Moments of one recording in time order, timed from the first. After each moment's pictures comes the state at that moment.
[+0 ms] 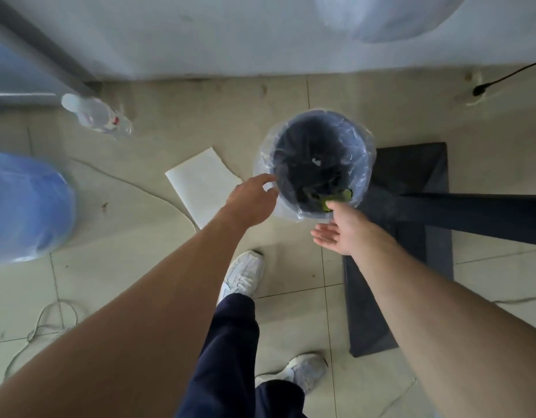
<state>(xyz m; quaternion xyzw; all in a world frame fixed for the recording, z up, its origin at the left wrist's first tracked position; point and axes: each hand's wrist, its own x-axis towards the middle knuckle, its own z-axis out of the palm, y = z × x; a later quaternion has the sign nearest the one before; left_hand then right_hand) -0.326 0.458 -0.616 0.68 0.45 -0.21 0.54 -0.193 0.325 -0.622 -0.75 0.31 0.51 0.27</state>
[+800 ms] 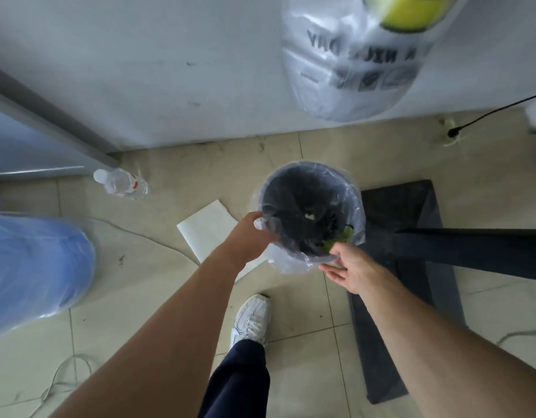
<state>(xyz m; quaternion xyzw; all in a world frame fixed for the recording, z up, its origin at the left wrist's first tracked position) -0.322 0.489 -0.578 0.54 0.51 -0.17 0.65 -0.184 0.329 -0.586 -0.75 0.30 0.50 0.32</state>
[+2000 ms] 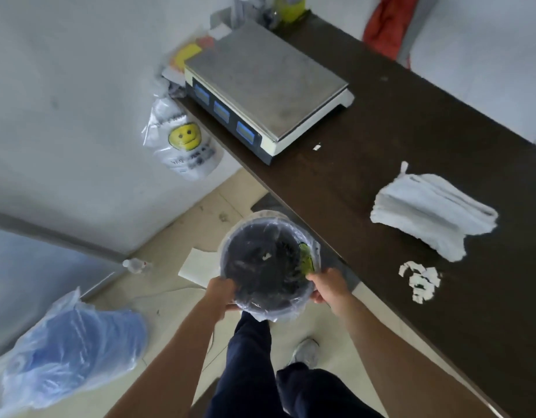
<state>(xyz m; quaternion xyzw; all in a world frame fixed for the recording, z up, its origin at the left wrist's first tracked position) -0.470 0.253 -0.240 0.58 0.52 -0.22 0.58 -0.389 0.021 -0.236 -0.78 0.27 0.37 0.43</state>
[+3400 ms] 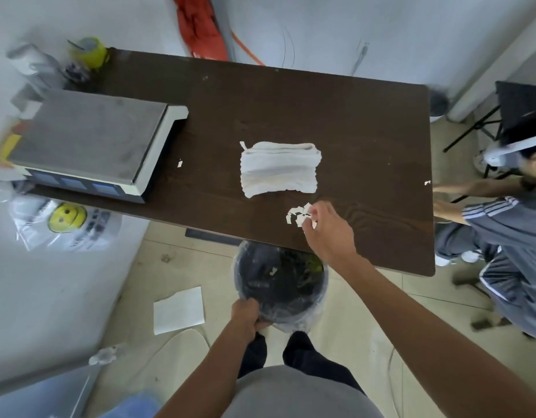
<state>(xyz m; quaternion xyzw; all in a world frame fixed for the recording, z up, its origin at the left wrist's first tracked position) -0.490 0.078 -0.213 0.61 0.45 -0.37 0.54 -0.430 -0.138 -0.101 -0.94 0.18 0.03 0.29</state>
